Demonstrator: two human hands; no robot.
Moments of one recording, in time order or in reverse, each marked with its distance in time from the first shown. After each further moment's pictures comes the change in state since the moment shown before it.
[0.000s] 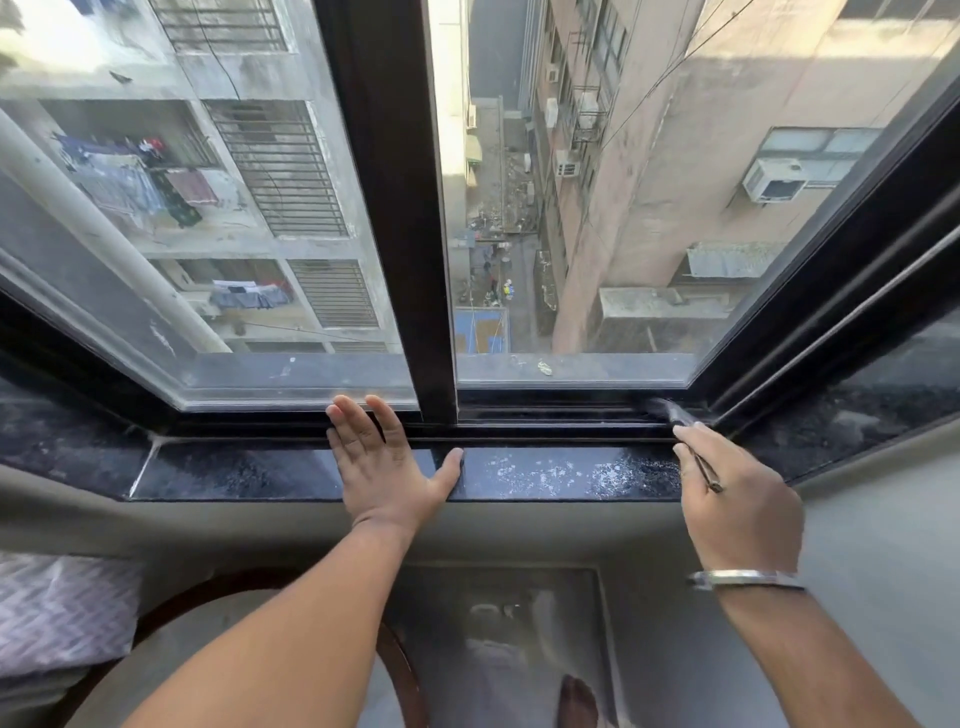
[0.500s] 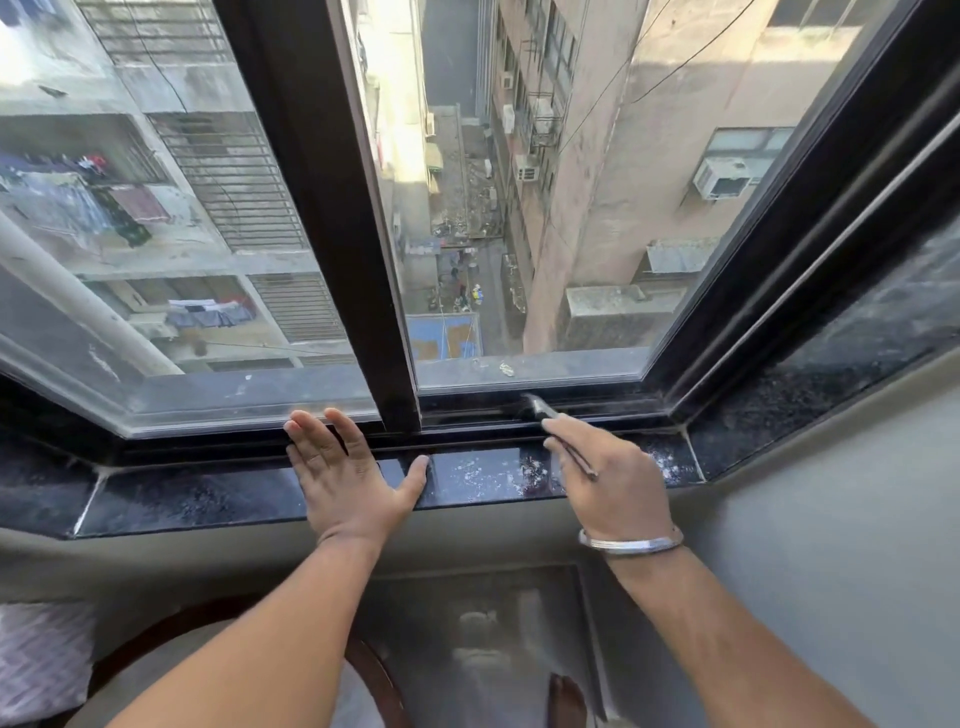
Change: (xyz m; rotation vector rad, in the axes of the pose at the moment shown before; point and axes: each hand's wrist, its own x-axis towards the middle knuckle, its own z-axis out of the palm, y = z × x) left_hand 0.003 -0.006 0.009 0.002 0.030 0.023; right_hand -0.005 -0.048 0.026 0.101 -0.139 -0.209
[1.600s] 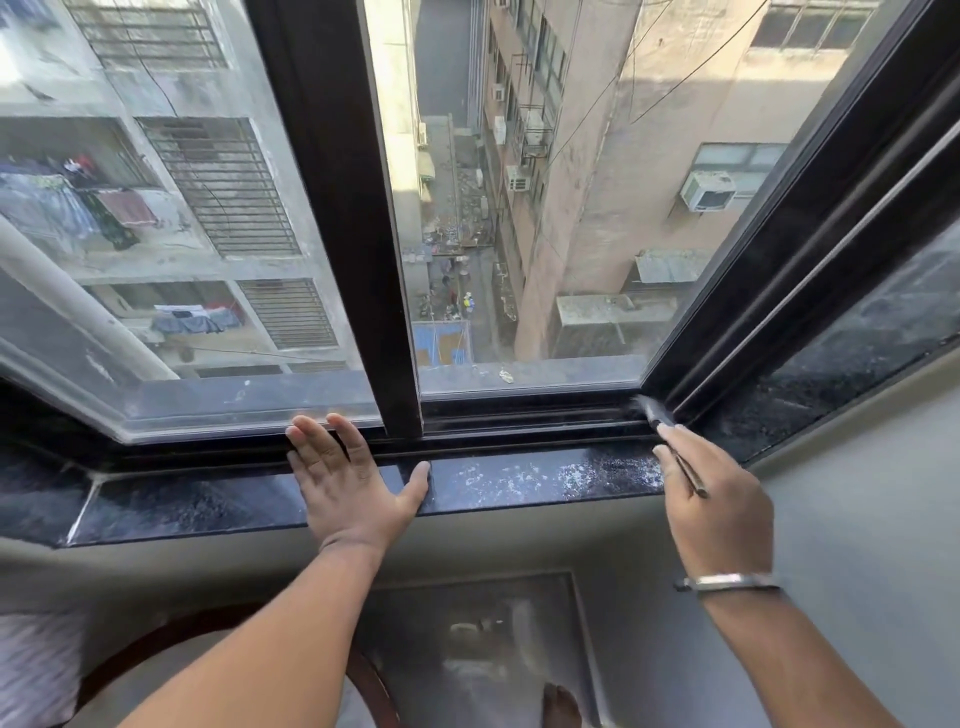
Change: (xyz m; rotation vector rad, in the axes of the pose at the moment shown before) left_hand -0.002 0.003 -0.005 -0.025 0.013 0.019; right_hand -0.021 0.054 -0.043 -0.054 0.219 0.177
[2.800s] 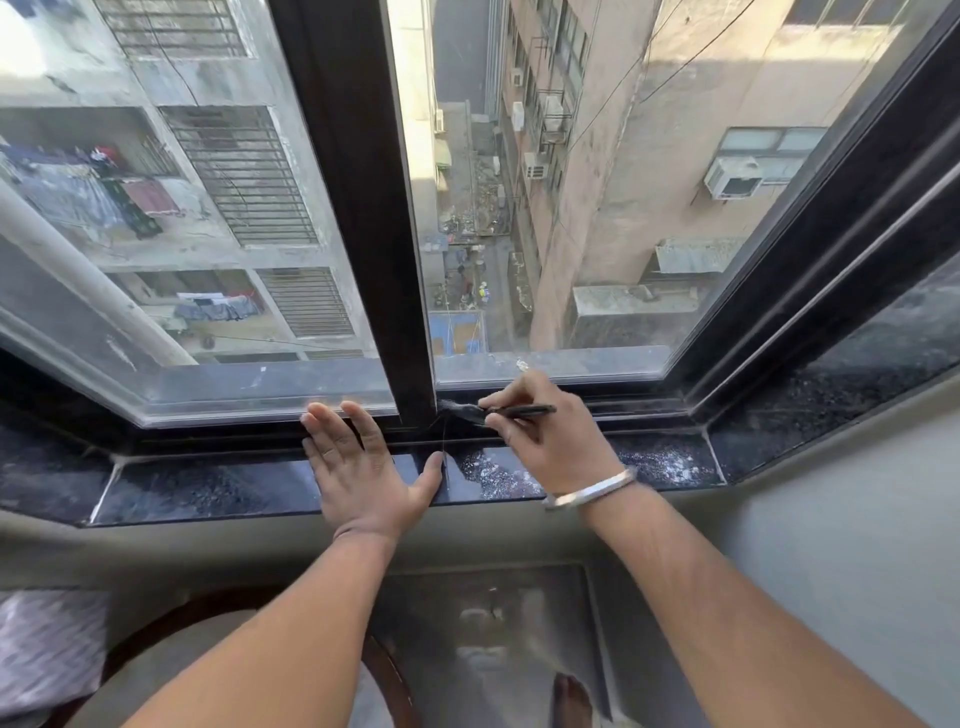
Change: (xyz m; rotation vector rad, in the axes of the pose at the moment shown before) left_hand 0.001 -0.001 0.003 0.007 0.018 -0.014; right_hand 0.031 -0.112 0.072 0.521 -0.588 -0.178
